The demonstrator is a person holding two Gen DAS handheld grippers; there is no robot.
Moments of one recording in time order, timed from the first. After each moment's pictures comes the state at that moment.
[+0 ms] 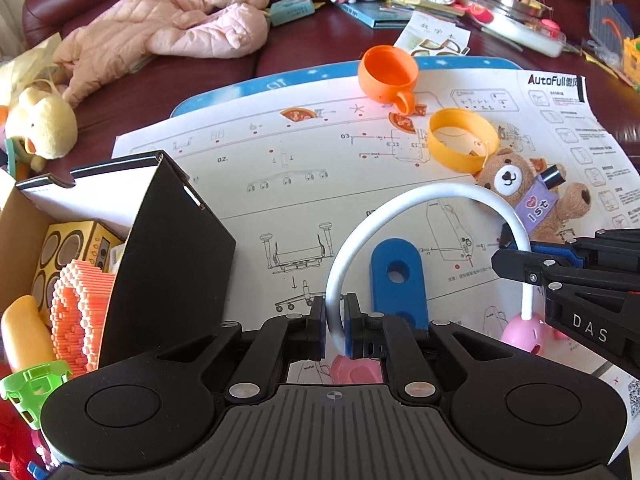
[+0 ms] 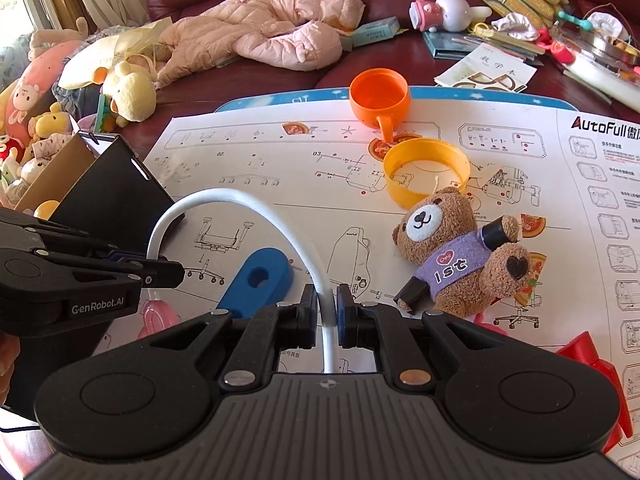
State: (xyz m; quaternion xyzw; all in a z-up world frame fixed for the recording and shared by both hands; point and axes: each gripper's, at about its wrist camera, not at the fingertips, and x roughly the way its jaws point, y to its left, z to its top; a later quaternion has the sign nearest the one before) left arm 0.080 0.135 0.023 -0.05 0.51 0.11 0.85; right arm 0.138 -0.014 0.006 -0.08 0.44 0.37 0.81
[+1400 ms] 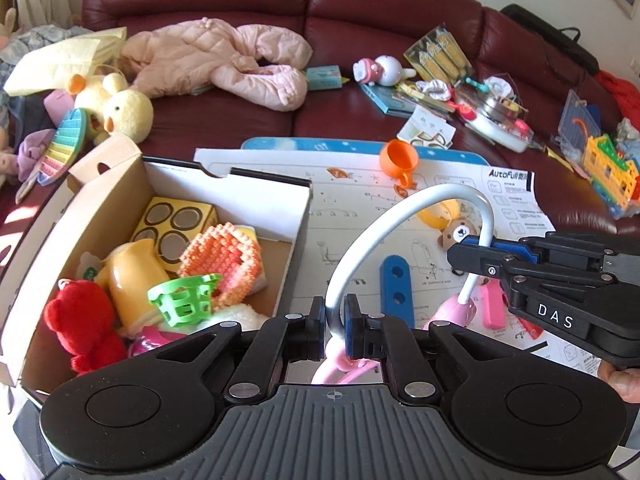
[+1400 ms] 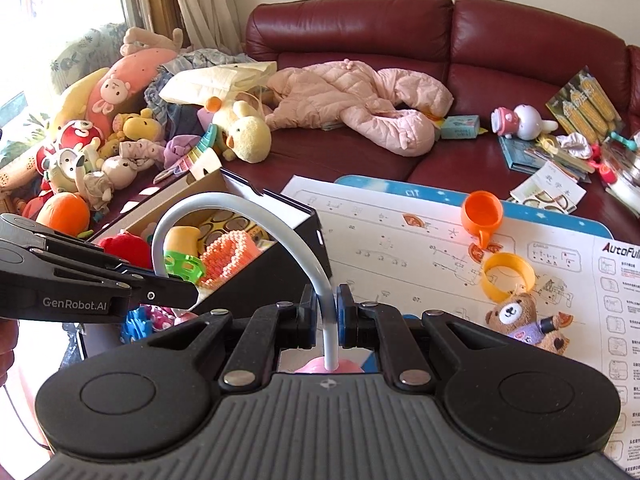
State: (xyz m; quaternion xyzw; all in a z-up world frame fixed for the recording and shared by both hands) left arm -0.080 0.202 0.140 -0.15 0.41 0.11 0.89; right arm 0.021 0.029 0.125 -0.11 0.33 0.46 0.81
